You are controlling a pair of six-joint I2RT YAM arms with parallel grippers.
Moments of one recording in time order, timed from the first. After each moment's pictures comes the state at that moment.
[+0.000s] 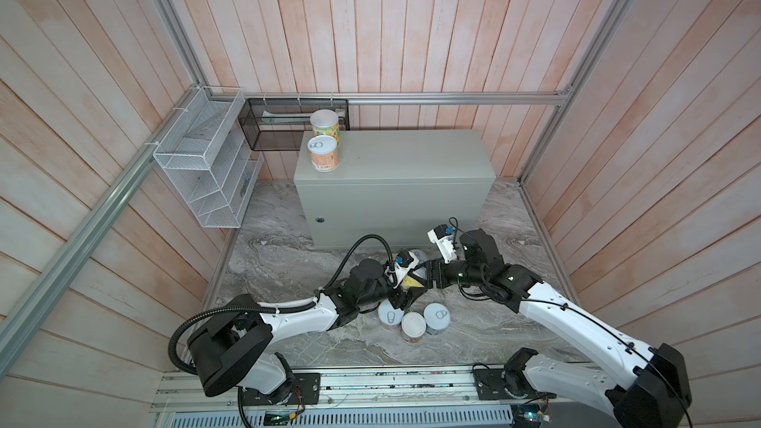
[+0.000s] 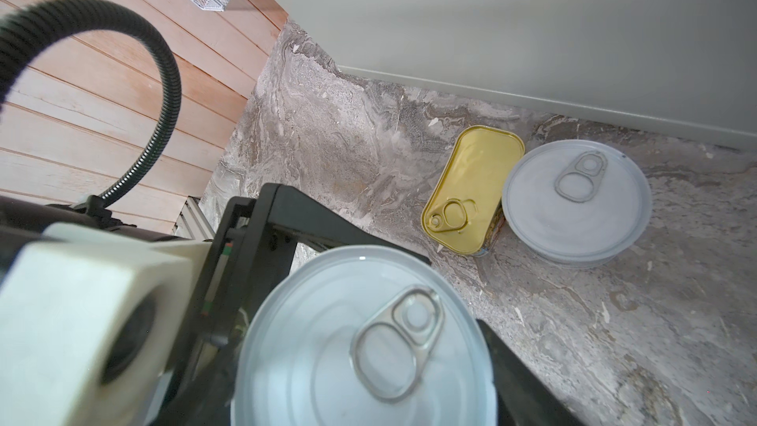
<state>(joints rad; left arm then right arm) -0.90 1.45 0.64 0.50 0.25 -0.03 0.65 1.09 0.81 -0.36 -0.41 0.48</state>
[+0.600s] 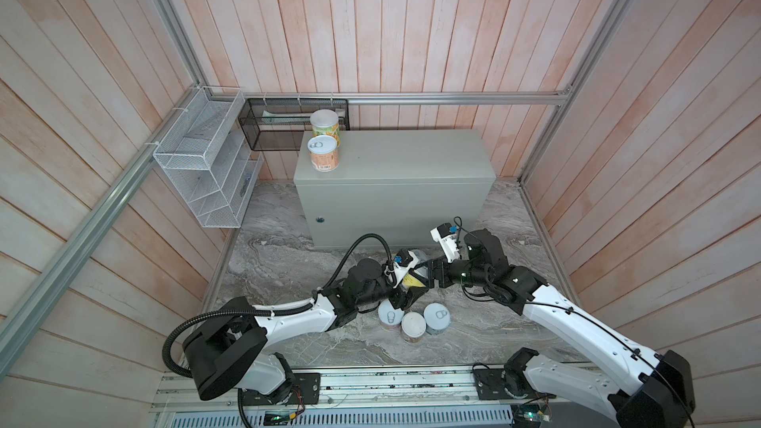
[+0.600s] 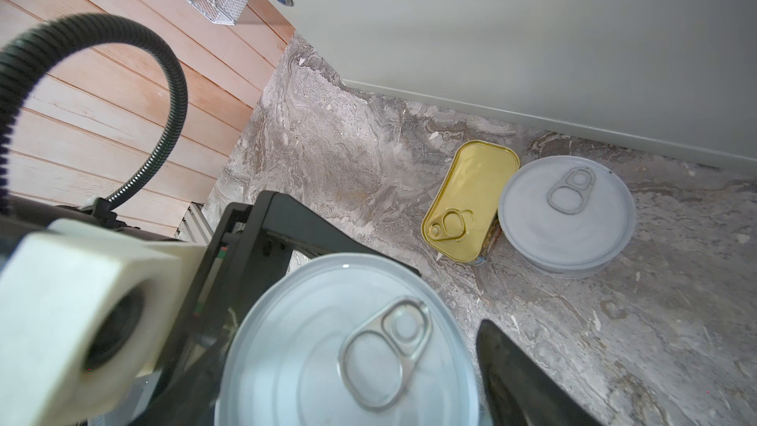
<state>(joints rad) -0.91 1.42 0.64 0.49 0.27 -0.05 0.64 1.05 0.80 -0.35 -0.41 0.47</state>
